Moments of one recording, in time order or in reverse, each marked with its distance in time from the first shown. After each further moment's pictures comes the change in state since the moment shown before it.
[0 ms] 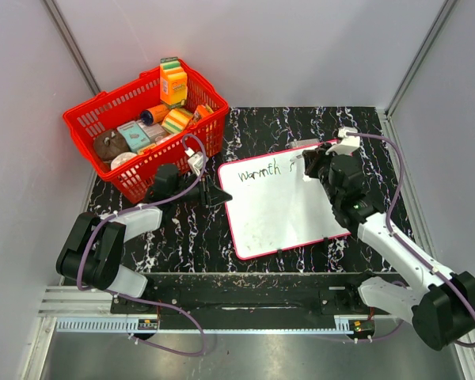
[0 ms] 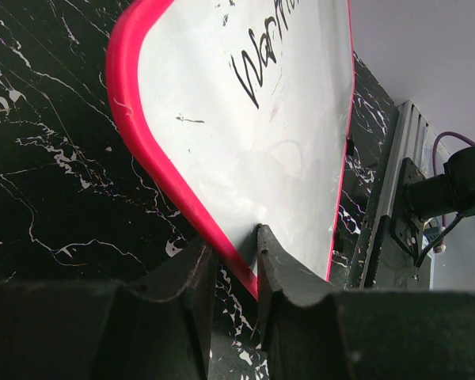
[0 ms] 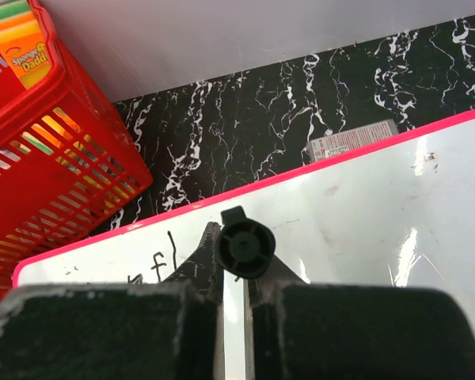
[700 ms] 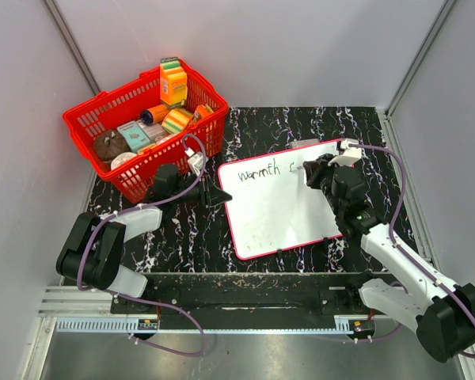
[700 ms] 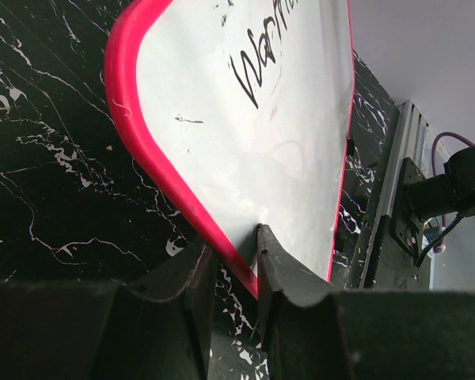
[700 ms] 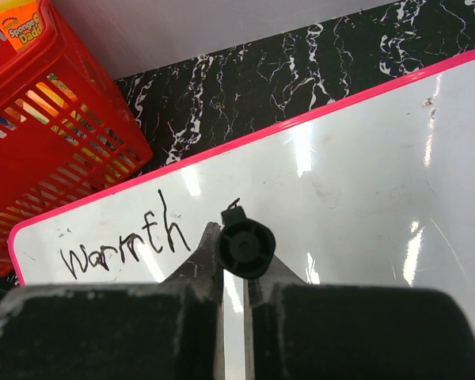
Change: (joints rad) left arm 0.001 0.000 0.000 -0.002 0.000 0.000; right arm 0.001 -0.076 -0.107 -0.008 -0.032 0.027
